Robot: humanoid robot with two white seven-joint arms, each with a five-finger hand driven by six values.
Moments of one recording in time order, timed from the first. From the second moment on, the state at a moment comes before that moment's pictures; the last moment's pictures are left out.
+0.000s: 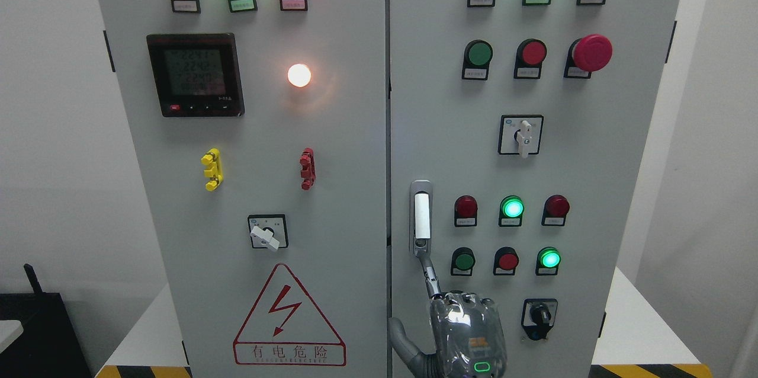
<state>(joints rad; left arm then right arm) -0.04 -0.04 0.00 0.00 0.12 -0.12 -0.14 -0.29 0.14 0.33 -1.69 1.46 0.21 -0.12</state>
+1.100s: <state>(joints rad) -0.04 -0.04 0.00 0.00 0.12 -0.12 -0.14 -0.25 0.14 0.33 -1.74 1.46 0.18 -0.16</state>
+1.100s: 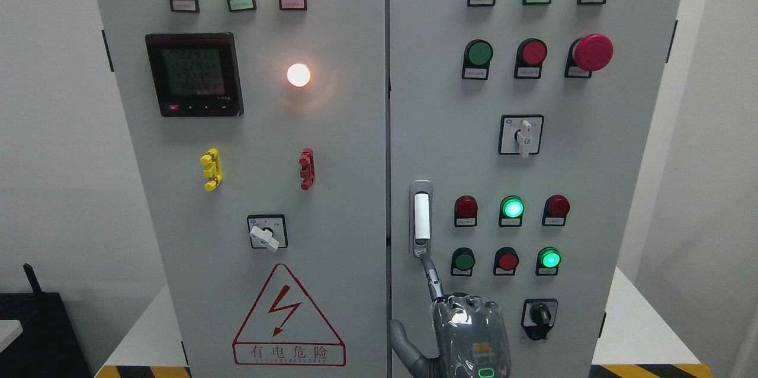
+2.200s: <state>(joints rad) -0.04 -0.04 0.00 0.00 0.12 -0.12 -0.14 -0.19 0.15 0.29 -1.84 1.41 0.13 -0.21</state>
